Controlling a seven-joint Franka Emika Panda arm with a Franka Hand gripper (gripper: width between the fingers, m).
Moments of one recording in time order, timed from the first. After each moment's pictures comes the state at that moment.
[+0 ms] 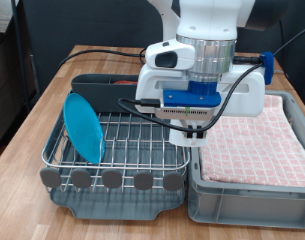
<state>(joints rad) 0.25 0.44 -0.26 -1.71 0.09 2.32 0.67</state>
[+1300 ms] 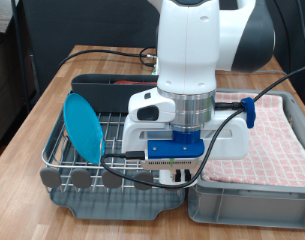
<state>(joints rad) 0.16 0.62 -0.20 -1.58 0.19 2.39 0.56</state>
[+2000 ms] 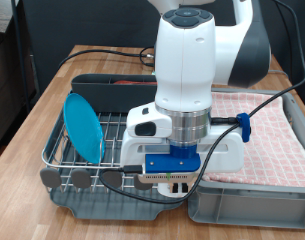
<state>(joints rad) 0.16 0.66 -0.20 -1.58 0.20 2.40 0.56</state>
